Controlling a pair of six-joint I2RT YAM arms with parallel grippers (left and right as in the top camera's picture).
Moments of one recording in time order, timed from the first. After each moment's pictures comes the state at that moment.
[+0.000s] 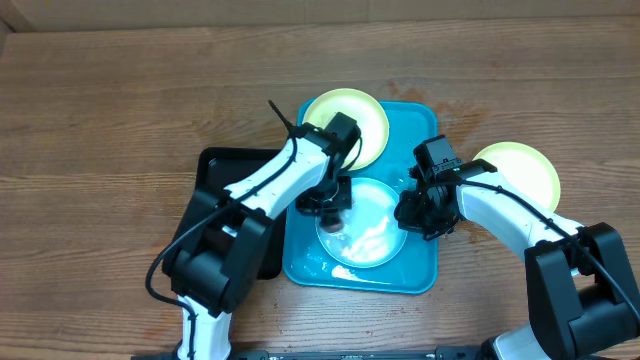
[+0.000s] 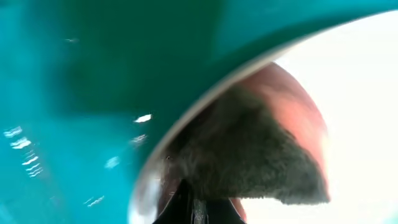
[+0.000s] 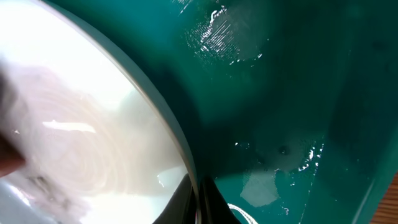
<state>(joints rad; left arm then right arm) -0.58 2.05 1.43 -0.97 0.17 -0.55 0.32 1.70 0.93 -0.72 -0.25 0.44</state>
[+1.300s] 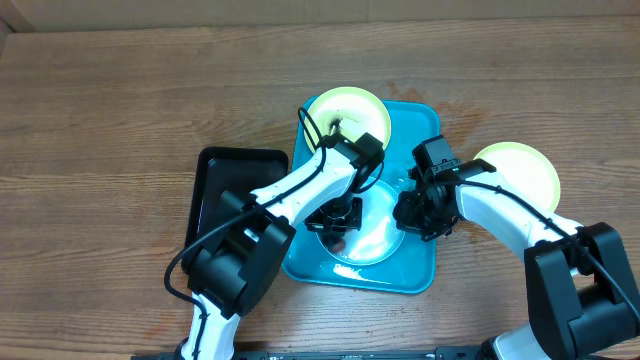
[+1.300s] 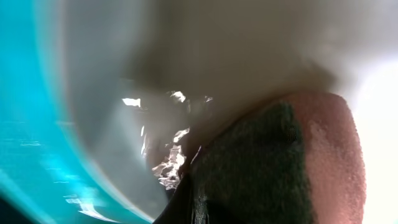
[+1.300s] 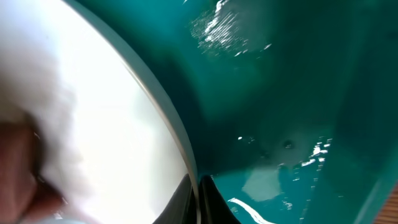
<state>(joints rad) -0.68 2.09 1.47 -1.17 0.04 -0.60 0.33 1.71 0.93 -0.73 -0.28 0.46</state>
